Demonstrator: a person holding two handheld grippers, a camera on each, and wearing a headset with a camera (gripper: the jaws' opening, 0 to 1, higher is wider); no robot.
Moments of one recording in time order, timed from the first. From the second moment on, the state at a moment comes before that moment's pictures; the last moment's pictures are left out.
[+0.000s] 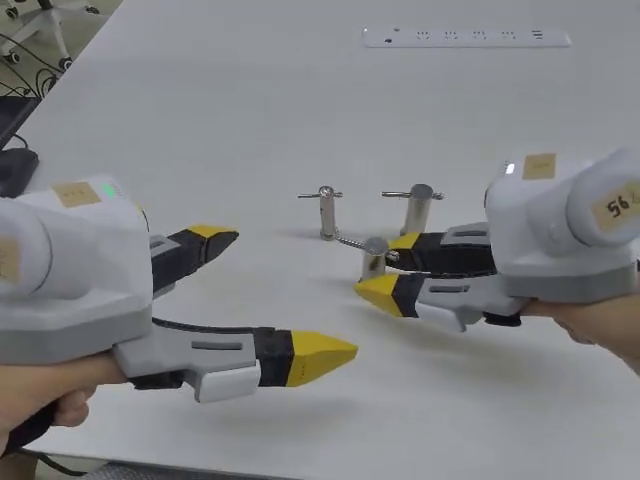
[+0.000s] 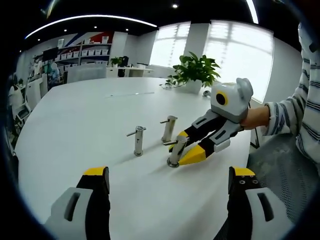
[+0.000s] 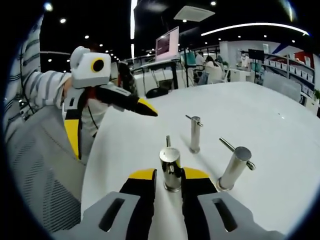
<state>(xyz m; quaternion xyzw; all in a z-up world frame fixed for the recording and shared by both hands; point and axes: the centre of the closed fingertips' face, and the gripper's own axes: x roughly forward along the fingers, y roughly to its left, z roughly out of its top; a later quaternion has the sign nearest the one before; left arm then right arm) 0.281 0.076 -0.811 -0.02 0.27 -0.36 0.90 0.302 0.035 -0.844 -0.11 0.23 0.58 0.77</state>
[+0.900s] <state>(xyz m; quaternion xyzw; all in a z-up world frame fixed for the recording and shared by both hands) 0.287 0.089 -0.811 -0.01 0.27 -0.33 0.90 0.304 0.026 -0.843 -0.13 0.22 0.60 0.76</state>
